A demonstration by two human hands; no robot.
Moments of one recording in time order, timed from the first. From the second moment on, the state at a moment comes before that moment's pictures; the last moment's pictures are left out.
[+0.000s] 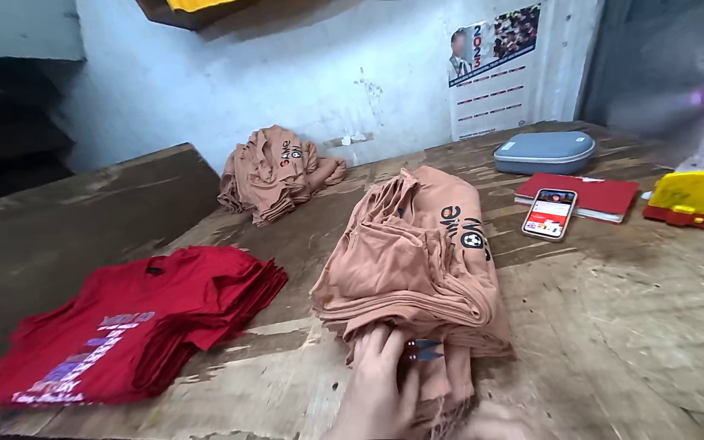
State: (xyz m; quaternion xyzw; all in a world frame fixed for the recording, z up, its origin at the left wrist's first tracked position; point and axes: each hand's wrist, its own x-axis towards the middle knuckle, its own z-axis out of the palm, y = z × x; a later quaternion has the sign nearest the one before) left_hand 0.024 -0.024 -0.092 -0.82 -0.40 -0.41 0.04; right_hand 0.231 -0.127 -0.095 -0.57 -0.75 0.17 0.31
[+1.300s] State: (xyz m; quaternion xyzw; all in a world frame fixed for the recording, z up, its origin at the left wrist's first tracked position) left_hand 0.009 -0.047 -0.081 -0.85 -0.38 -0.34 -0.12; right_hand 0.185 -0.107 -0.117 -0.55 -0.64 0.03 0.53
